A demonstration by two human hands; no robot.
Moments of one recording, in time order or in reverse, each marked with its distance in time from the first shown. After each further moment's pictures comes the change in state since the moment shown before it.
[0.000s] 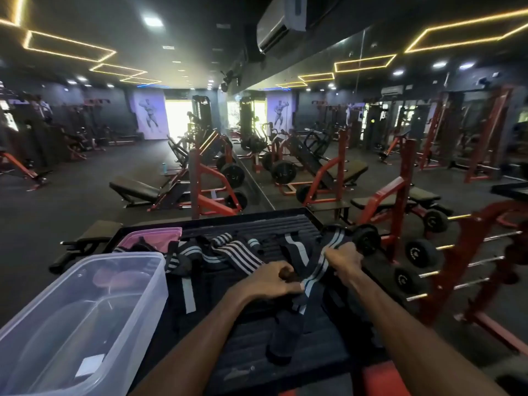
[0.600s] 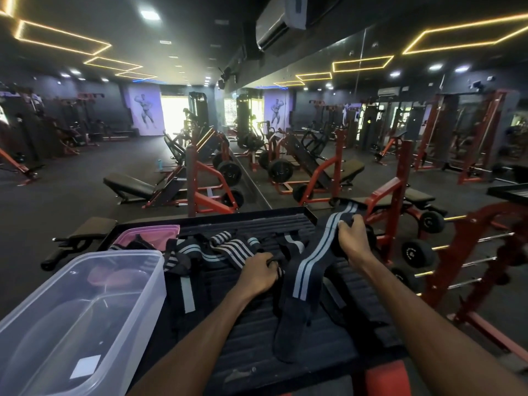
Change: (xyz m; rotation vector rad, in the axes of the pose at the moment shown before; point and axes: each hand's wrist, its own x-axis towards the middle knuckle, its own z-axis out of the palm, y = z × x) left_hand 0.010 -0.016 -0.003 -0.091 0.365 -0.042; right_hand -0.003 -0.038 -0.035 0.292 -0.036 -0.267
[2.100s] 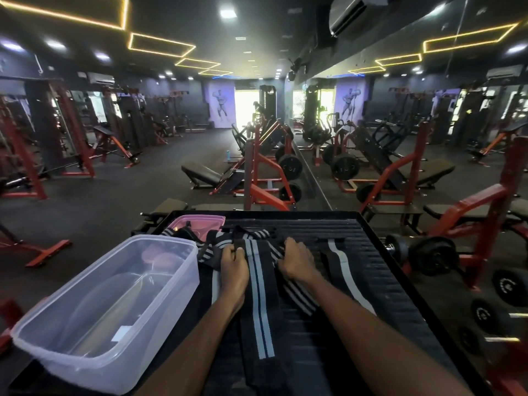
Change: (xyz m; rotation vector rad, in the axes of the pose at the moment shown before) left_hand -0.017 -0.034 -0.045 -0.632 0.735 -0.372; right_hand -0.047 0.006 0.163 -0.704 -0.688 -0.336
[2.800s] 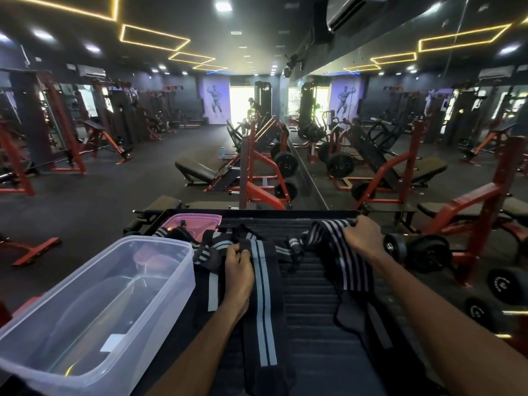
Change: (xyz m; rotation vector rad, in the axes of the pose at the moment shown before) left_hand 0.005 -0.009 0.011 -0.042 -0.063 0.037; right_hand 0.028 0.086 -0.098 0.208 0.336 0.275
